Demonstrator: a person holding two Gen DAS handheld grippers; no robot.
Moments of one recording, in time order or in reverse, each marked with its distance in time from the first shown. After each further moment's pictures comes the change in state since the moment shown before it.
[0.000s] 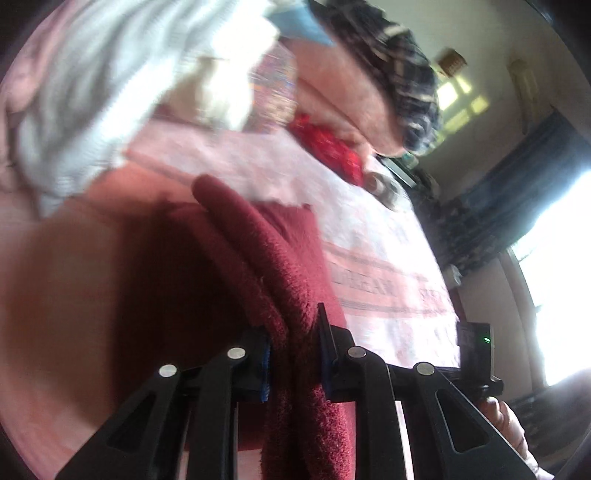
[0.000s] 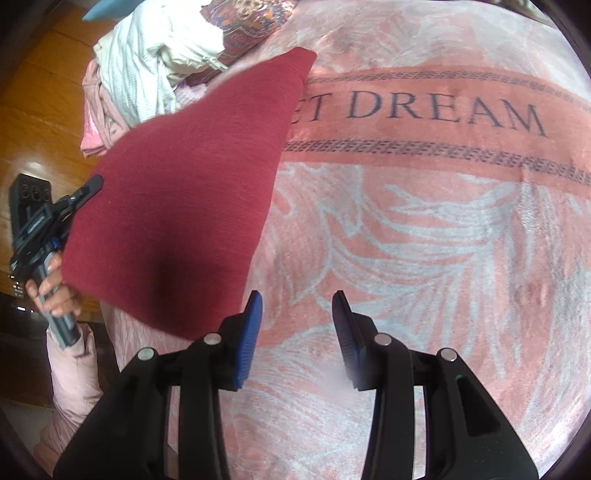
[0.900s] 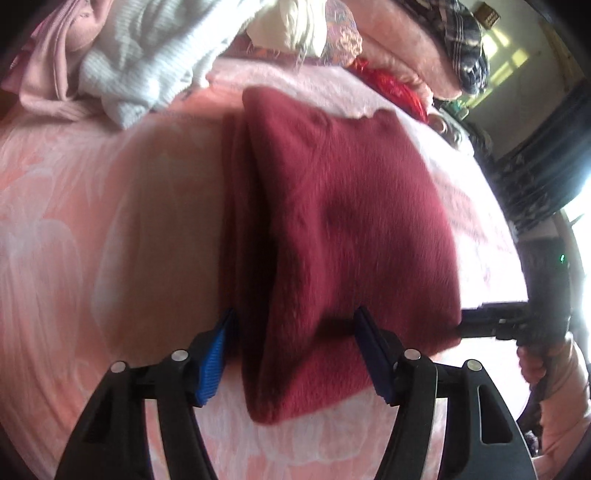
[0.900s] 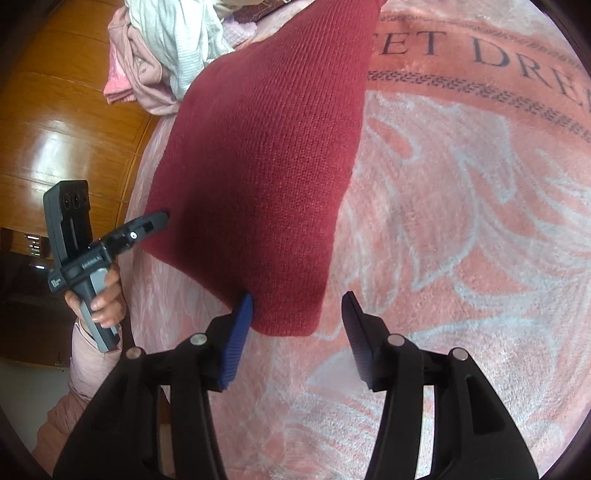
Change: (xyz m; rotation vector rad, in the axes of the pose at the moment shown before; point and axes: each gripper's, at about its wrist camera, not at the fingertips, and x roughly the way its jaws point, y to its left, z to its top) left arm 0.012 0.059 -0.077 0.059 0.171 0.232; right arm 0.067 0.061 -0.007 -0.083 0.157 0.108
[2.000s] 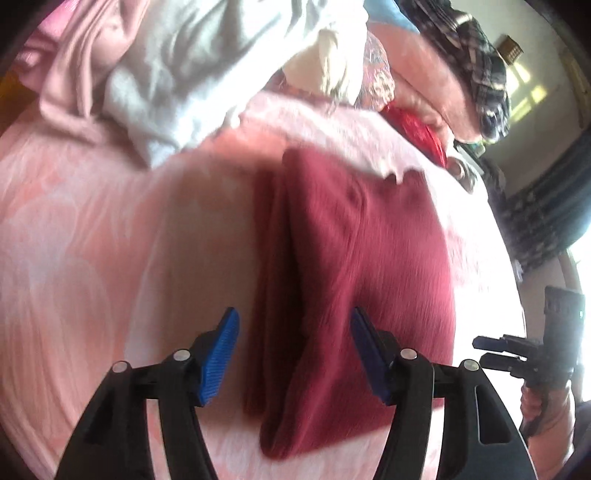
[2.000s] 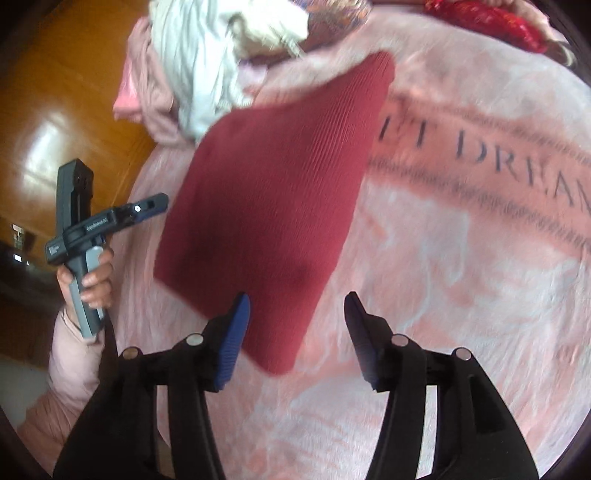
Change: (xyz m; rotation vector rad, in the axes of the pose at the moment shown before) left arm -0.028 0.022 0.049 -0.103 -0.090 0.024; right arm -0.049 0.021 0.021 -0.080 -0.165 -0.096
